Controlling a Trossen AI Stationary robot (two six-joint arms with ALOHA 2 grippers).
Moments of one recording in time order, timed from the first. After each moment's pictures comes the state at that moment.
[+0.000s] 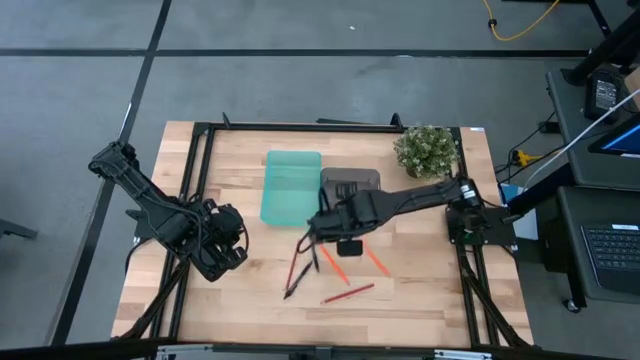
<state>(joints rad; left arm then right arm) -0.71 1.28 1.18 -1.34 -0.58 -1.34 0.23 2.07 2.09 -1.48 0.38 0.13</state>
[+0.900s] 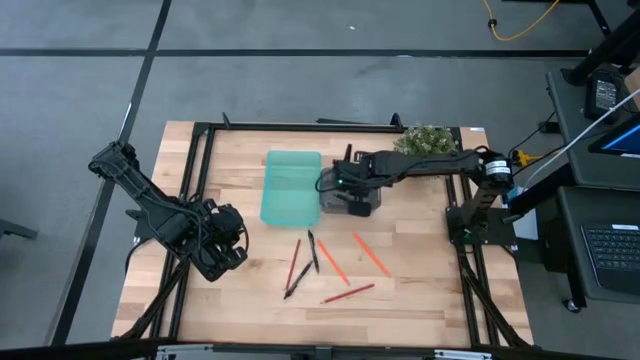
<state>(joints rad) -0.71 1.28 1.18 -1.34 -0.58 -1.34 -0.12 1.79 1.42 -0.94 0.25 -0.08</state>
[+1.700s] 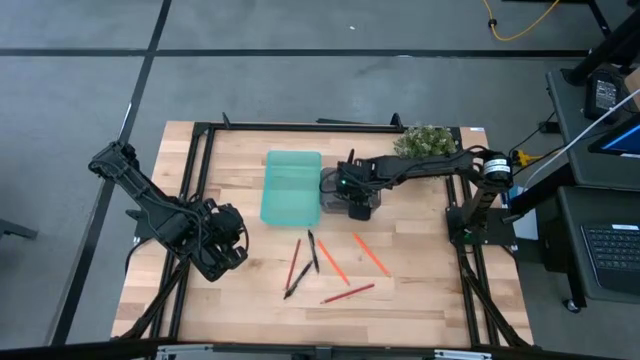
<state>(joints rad) -0.71 1.28 1.18 -1.34 -0.59 -1.34 -0.16 1.79 1.22 -0.70 0.14 -0.11</state>
